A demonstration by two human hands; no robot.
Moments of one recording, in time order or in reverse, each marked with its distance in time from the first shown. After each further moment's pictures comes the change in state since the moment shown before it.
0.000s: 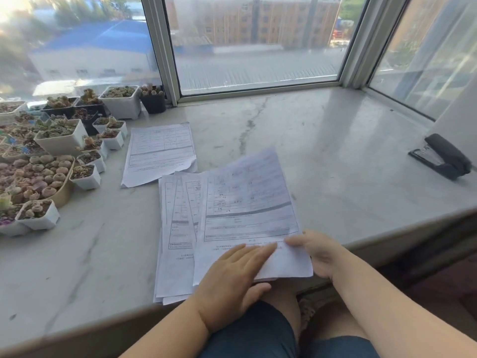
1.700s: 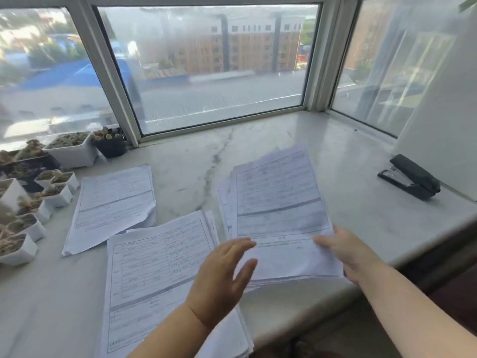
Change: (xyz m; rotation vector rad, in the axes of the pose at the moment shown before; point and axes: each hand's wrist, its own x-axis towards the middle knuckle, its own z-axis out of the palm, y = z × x) left_hand 0.131 -0.027 0.020 -0.204 0.149 -0.179; right_hand 0.026 -0.063 -0.123 -0.014 0.352 -0.294
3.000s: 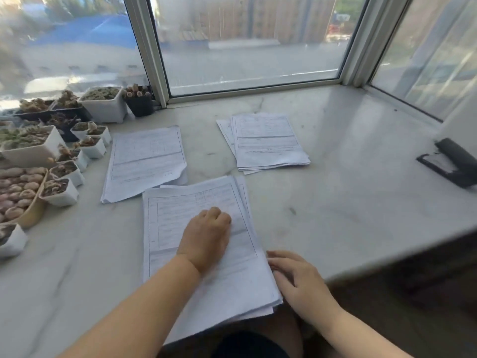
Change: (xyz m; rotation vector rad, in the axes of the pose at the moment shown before) left_hand -0.029 -0.069 -0.038 0.364 -0.127 -0.239; right_hand -0.078 0.078 0.113 -0.725 -0.261 -0.497
